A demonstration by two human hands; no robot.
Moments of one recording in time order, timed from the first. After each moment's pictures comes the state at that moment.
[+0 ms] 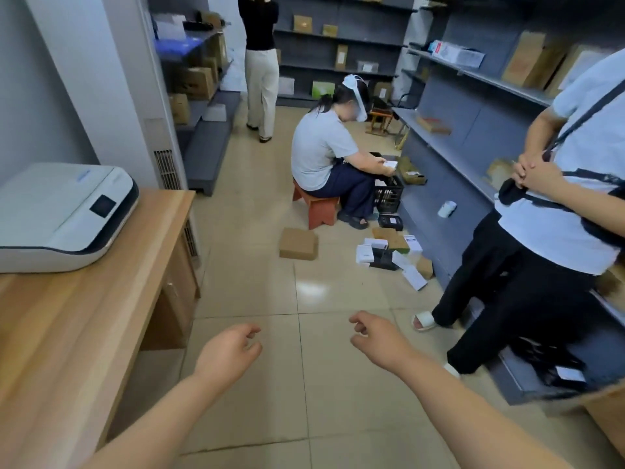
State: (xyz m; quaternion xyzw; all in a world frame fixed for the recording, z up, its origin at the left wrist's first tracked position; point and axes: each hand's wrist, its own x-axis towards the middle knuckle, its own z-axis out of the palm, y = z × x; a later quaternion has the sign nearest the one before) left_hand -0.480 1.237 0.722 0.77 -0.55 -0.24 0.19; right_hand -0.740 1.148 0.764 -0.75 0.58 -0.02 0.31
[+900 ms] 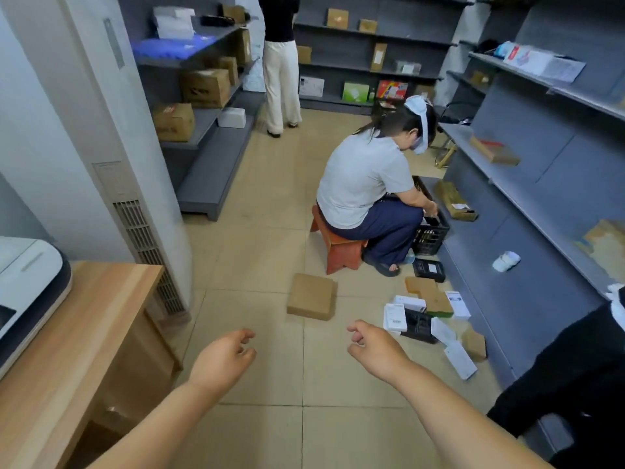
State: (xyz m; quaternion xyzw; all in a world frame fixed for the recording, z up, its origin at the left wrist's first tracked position) left_hand -0.334 0.778 0.705 0.80 -0.50 -0.27 0.19; right_hand -0.586 0.661 0.738 -0.75 0.56 0.01 0.35
